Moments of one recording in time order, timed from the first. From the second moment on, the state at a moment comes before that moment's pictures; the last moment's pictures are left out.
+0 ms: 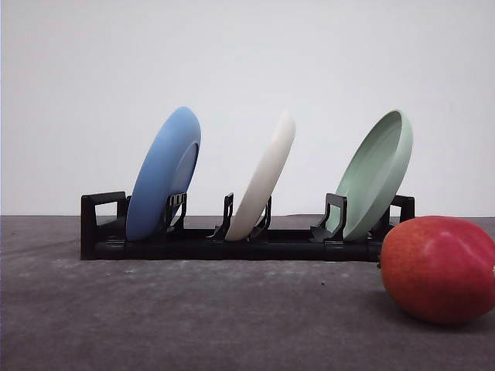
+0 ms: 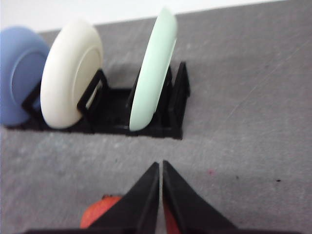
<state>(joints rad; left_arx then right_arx) -0.07 0.54 0.73 -0.76 0.18 -0.17 0.09 0.42 0.62 -0.62 -0.25 0.18</state>
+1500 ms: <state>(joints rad) -0.75 1.33 0.82 0.13 0.05 0.15 0.26 0.43 0.62 -0.51 -0.22 -0.05</state>
